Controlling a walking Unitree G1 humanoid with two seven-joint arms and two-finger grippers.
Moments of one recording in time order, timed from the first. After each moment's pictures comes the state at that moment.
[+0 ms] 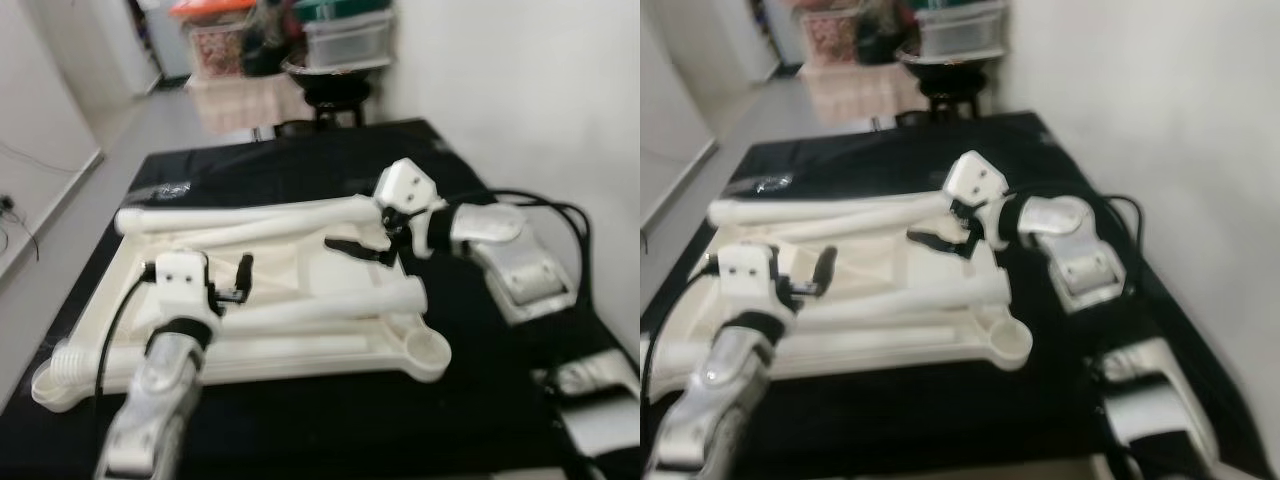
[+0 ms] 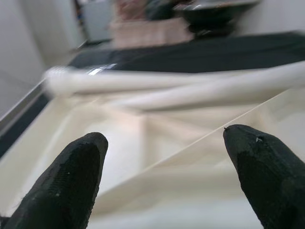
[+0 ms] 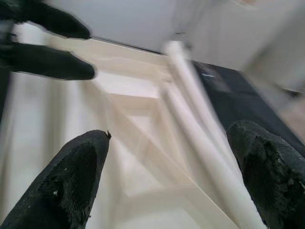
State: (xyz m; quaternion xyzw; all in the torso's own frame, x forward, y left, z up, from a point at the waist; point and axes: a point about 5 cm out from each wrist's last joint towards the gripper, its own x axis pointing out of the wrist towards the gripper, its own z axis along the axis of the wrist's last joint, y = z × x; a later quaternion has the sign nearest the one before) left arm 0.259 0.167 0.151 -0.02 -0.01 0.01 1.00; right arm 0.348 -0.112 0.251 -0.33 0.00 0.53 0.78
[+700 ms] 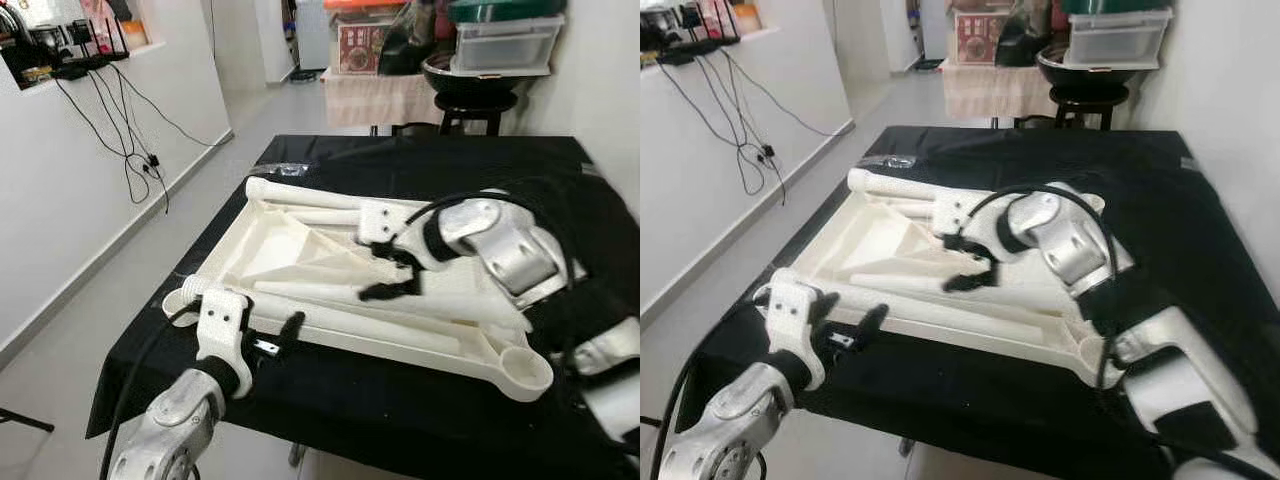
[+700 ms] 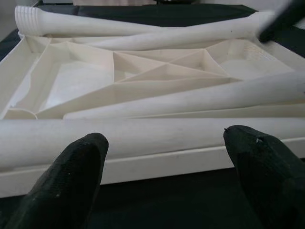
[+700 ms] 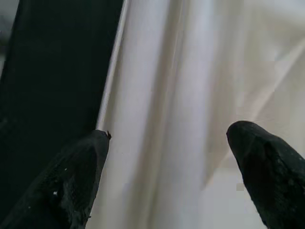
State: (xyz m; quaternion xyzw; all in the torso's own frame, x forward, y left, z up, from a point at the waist) left arm 0.245 0.128 0.141 -0.05 0.05 -0.18 0.98; right arm 0.344 -0.148 0.234 -0.48 0.28 0.51 0.66
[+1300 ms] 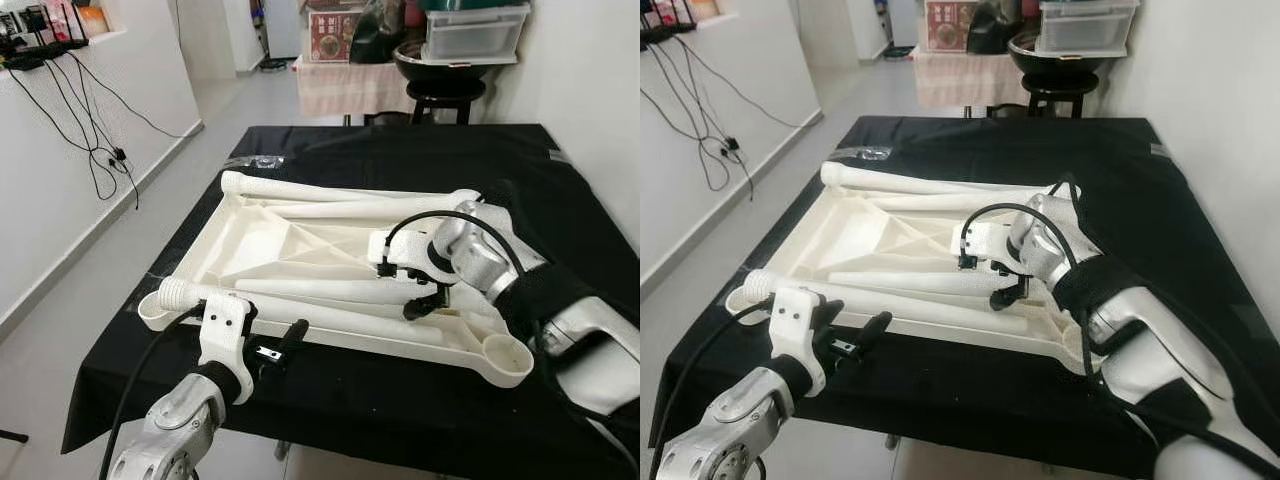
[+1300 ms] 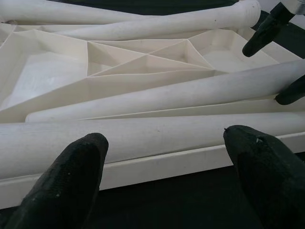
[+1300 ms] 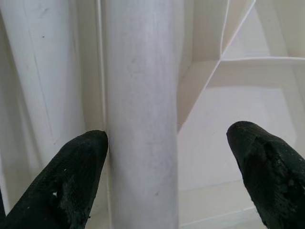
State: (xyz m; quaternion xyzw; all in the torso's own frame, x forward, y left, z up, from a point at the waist) left arm 0.241 0.124 0.143 -0.05 0.06 -0.20 0.98; right arm 0.373 -0.152 0.214 -0.53 0.38 0.39 0.65
